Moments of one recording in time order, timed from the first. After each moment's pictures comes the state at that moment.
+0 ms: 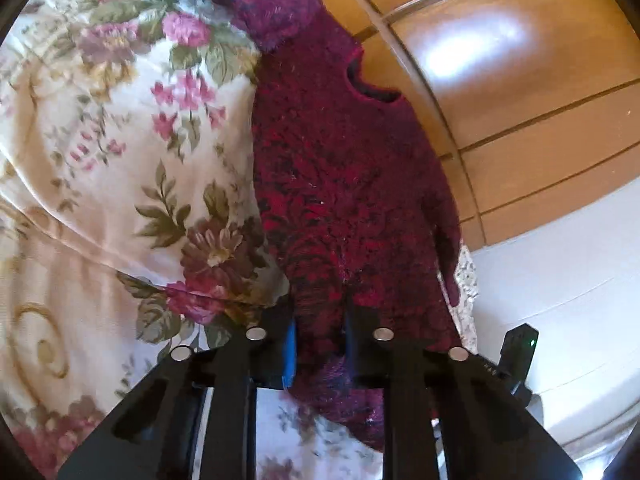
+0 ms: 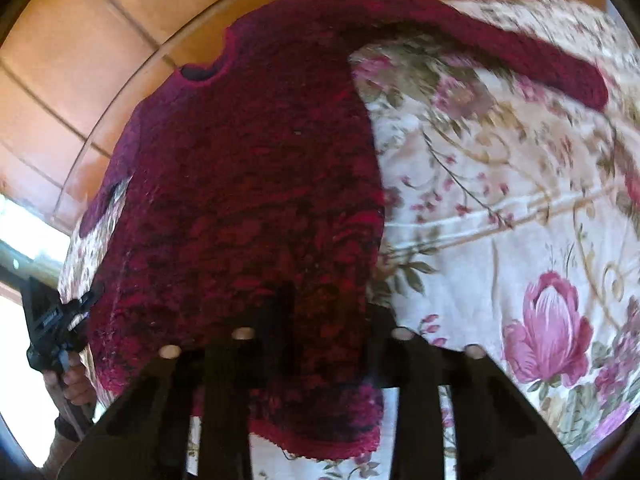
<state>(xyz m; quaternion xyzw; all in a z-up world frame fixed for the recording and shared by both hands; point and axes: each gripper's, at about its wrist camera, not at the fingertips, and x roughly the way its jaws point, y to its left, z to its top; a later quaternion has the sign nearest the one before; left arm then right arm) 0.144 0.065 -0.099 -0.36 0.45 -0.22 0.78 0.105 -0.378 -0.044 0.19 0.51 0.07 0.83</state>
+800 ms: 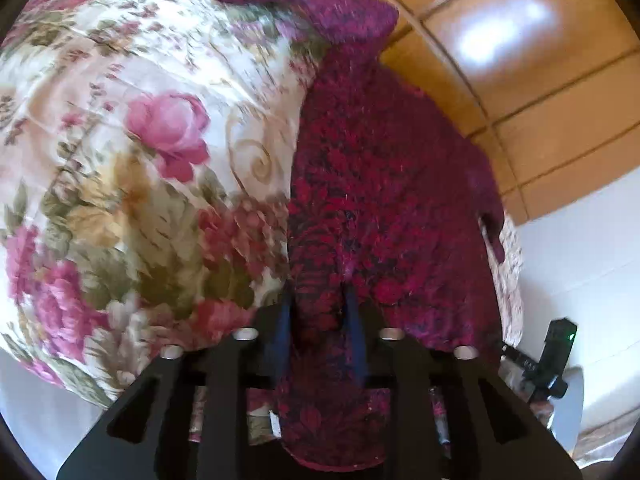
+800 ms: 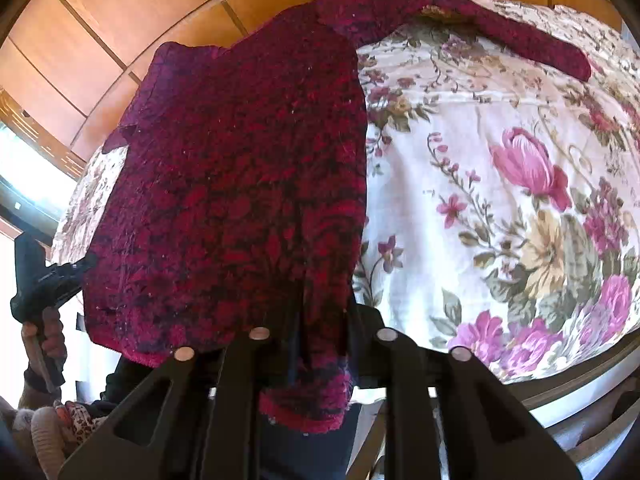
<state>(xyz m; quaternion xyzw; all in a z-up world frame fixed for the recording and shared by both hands) 0.018 0.138 -0.095 -0.29 0.49 -0.14 0.81 -0.010 -0.354 -0.041 0.14 0.53 0.10 0.83</state>
